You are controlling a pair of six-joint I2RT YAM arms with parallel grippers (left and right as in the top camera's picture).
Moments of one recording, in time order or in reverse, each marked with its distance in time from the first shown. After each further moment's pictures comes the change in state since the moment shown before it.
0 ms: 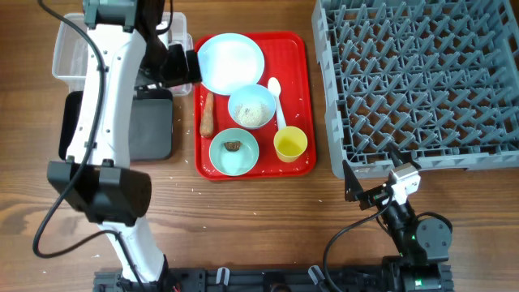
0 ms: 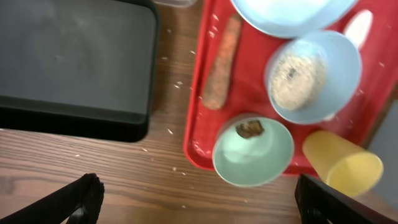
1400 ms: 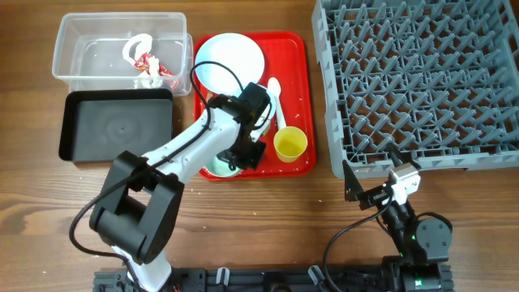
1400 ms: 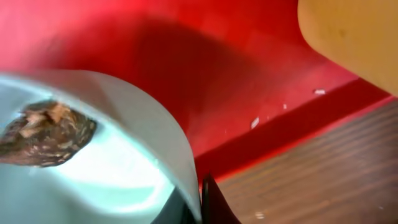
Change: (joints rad) left arm -0.421 -0.145 -0.917 0.674 0.080 0.180; right arm 0.000 0.000 0.000 0.000 0.000 0.000
